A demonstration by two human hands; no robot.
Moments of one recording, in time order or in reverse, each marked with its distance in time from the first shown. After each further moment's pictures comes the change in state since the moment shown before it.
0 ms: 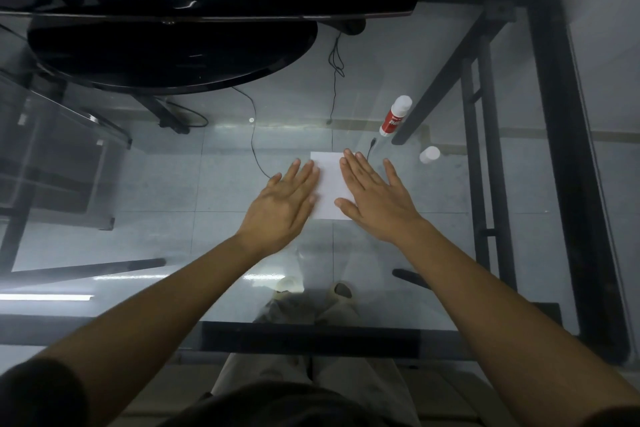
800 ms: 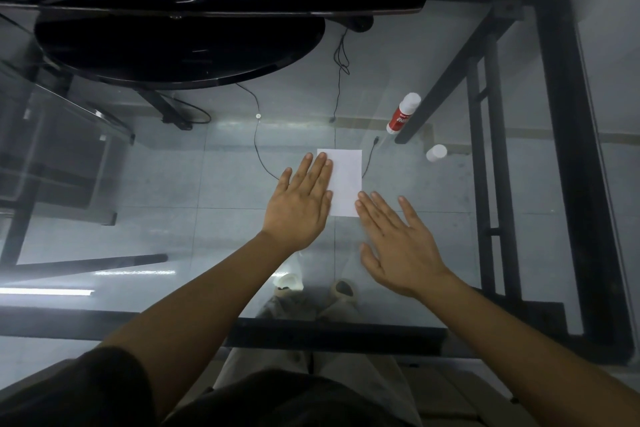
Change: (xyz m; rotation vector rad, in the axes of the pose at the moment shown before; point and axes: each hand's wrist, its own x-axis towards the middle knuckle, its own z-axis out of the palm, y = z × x) left_hand 0.013 0.005 0.028 0.250 -0.021 -0.122; right_hand -0.068 -0.023 0.001 -0.097 0.016 -0.014
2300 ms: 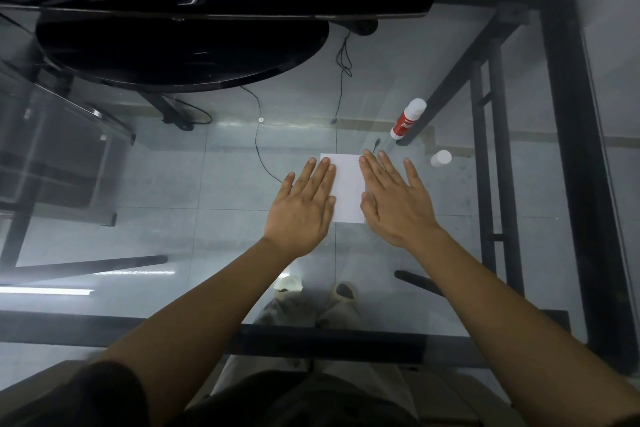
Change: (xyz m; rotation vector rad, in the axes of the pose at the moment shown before) left_hand 0.000 -0.003 0.002 0.003 -0.004 -0.004; right_hand 0.064 0.024 -0.003 0.062 0.026 0.132
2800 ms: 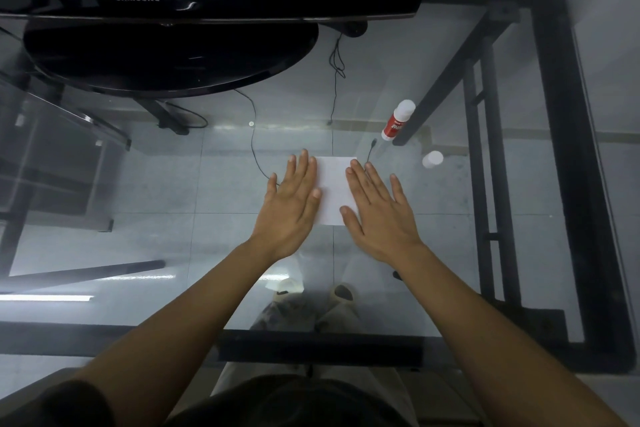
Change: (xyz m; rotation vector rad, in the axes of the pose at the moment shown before) left_hand -0.001 -0.003 -0.019 -0.374 -0.022 -0.019; right_hand -0.010 -0.013 0.015 0.133 -0.001 0.020
